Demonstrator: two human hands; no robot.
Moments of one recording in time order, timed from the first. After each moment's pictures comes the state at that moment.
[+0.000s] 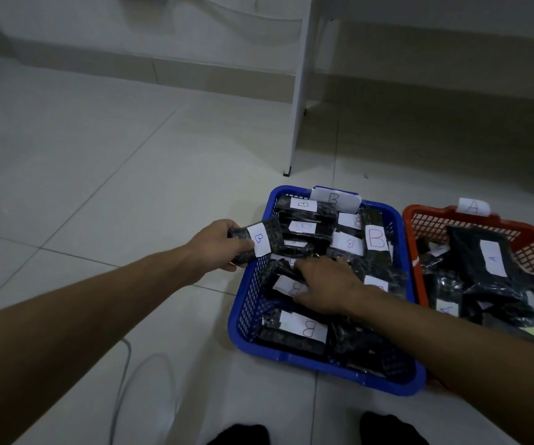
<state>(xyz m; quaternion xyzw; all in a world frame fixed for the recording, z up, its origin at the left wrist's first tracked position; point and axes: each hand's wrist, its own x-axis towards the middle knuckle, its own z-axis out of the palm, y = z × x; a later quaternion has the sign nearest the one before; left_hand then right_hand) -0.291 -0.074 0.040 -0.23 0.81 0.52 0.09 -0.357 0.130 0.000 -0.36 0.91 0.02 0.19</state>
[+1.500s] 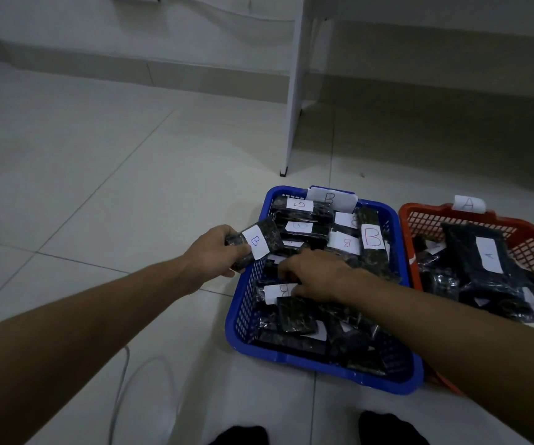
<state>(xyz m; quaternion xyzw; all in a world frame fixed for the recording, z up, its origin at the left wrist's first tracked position) -0.290 -0.072 0.028 -0.24 0.82 0.51 0.07 -0.371 0.117 0.017 -0.42 0.88 0.04 0.23</state>
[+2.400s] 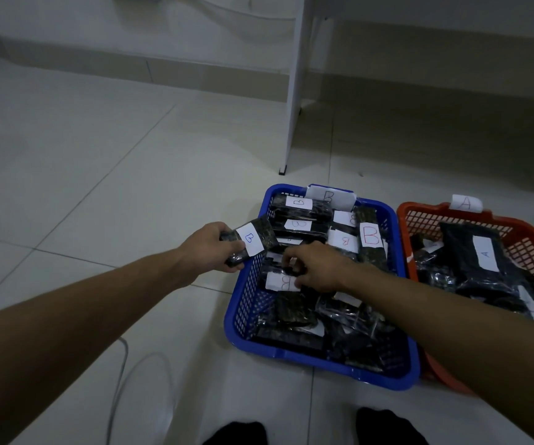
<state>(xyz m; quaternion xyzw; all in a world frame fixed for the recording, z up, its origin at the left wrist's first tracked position) -0.289 -0.077 0.033 -0.26 0.77 0.57 0.09 -0.383 0.124 0.010 -0.36 0.89 -0.08 0.26</state>
